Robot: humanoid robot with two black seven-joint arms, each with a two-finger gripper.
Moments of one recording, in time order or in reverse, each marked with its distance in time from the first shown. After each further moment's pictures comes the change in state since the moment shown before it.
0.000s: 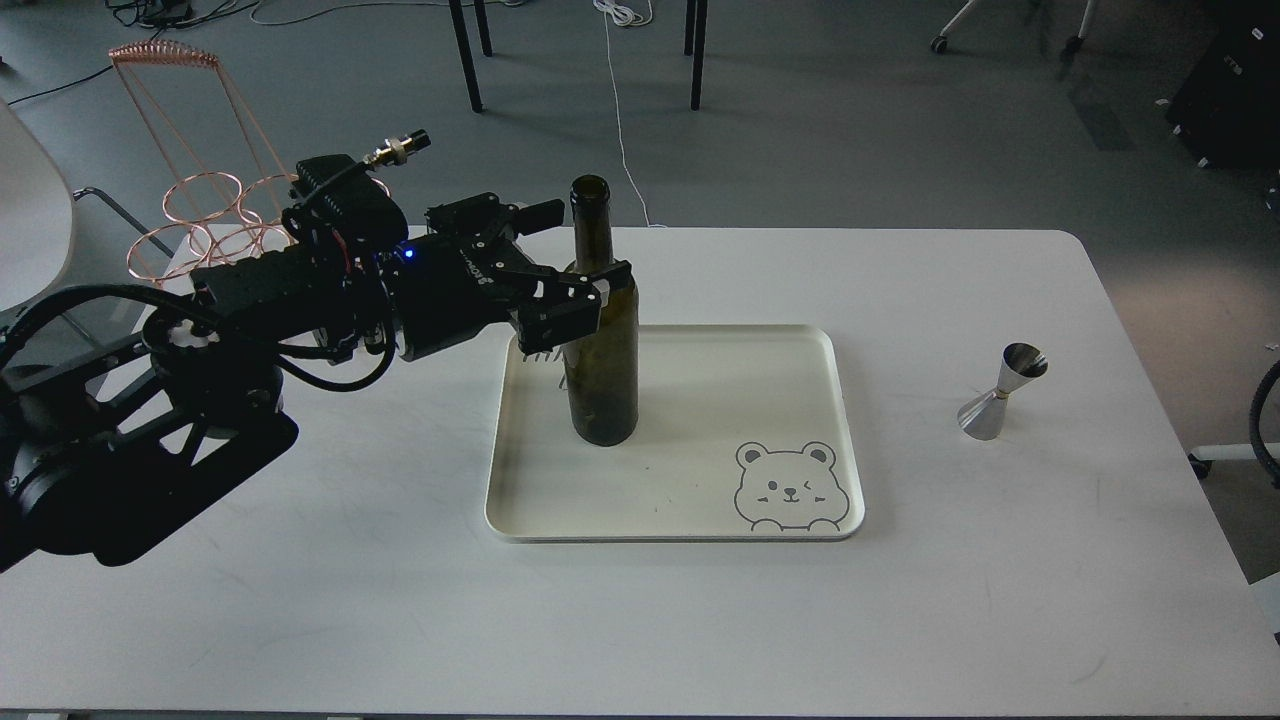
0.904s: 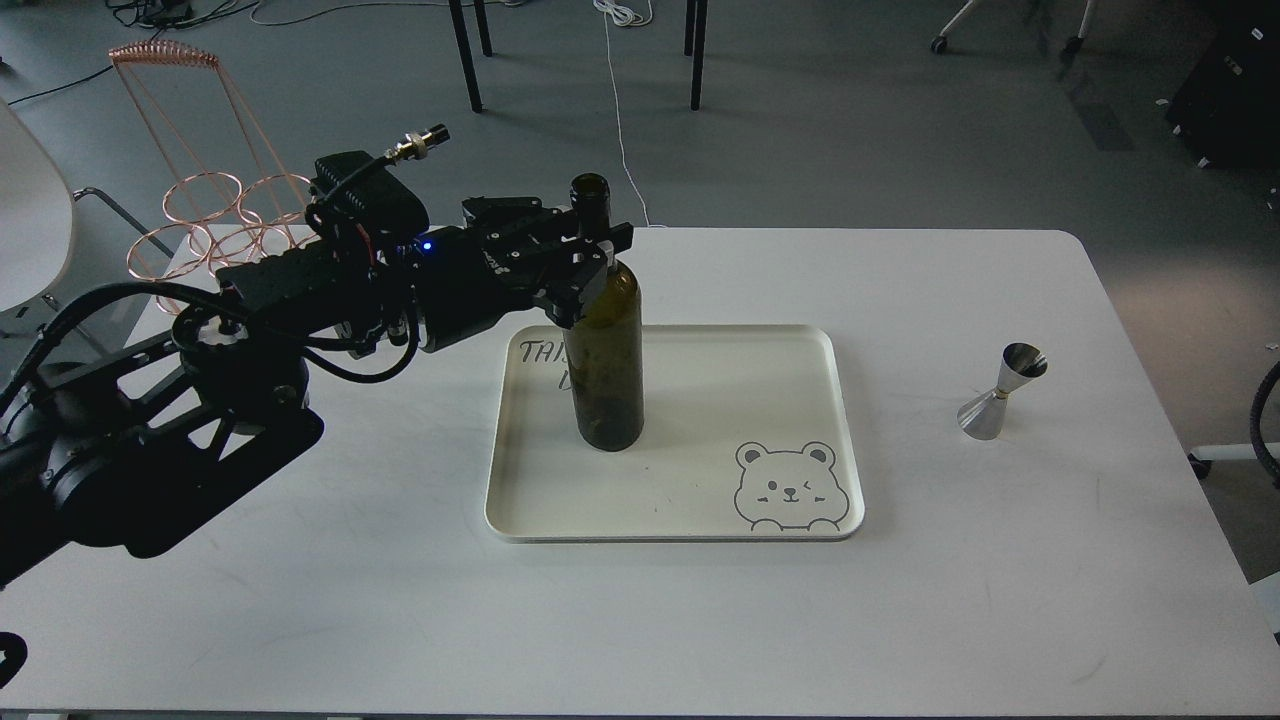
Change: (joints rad) left arm -0.016 -0.039 -0.003 0.029 -0.004 0.020 0.048; right arm 0.000 -0.001 -0.001 0.000 0.000 0.000 0.001
